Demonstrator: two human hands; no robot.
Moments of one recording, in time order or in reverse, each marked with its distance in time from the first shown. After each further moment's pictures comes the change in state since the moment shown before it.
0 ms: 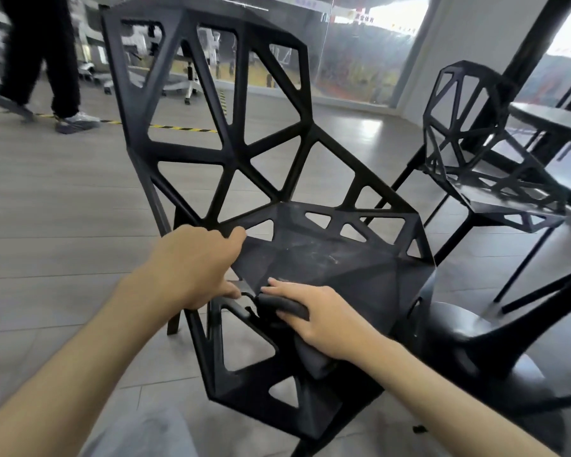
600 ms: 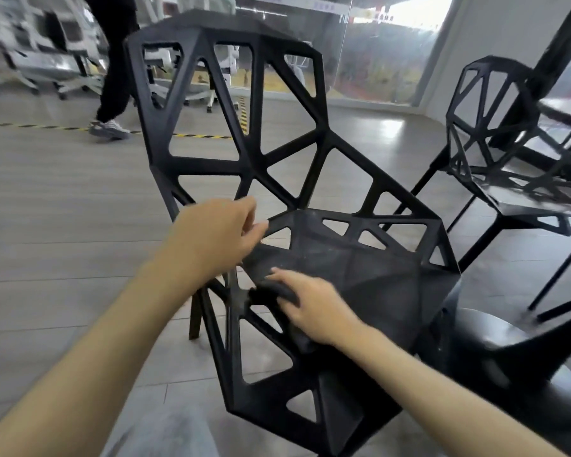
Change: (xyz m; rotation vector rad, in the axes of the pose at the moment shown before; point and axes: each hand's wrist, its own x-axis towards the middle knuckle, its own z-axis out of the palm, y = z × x) left_hand 0.016 -0.017 -0.018 -0.345 0.345 -0.165; right_hand 0.044 -0.002 0.022 -0.087 0.071 0.018
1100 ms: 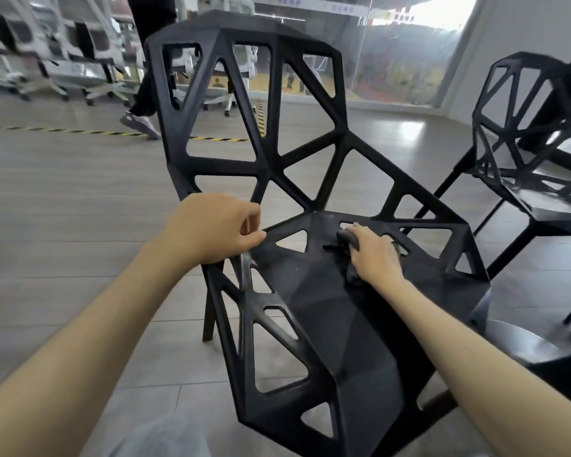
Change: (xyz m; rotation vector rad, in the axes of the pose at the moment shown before) left_hand 0.018 -0.042 0.007 0.162 -0.139 0.120; right_hand 0.073 0.100 -0.038 -0.172 0.259 0.366
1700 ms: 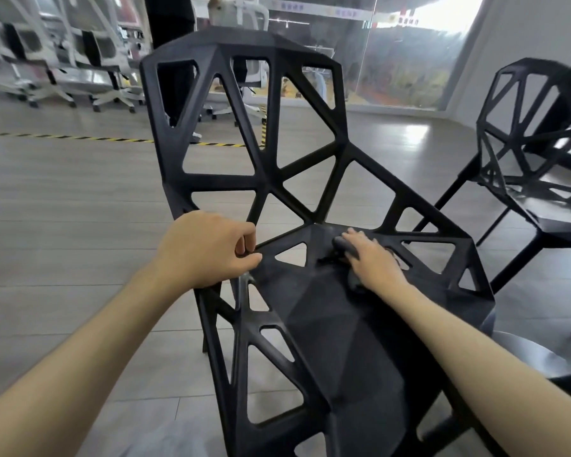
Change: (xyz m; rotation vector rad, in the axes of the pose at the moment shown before) left_hand -0.001 -0.003 0.005 -0.001 0.030 -0.044; right_hand 0.030 0.013 0.008 0.020 -0.111 -0.126
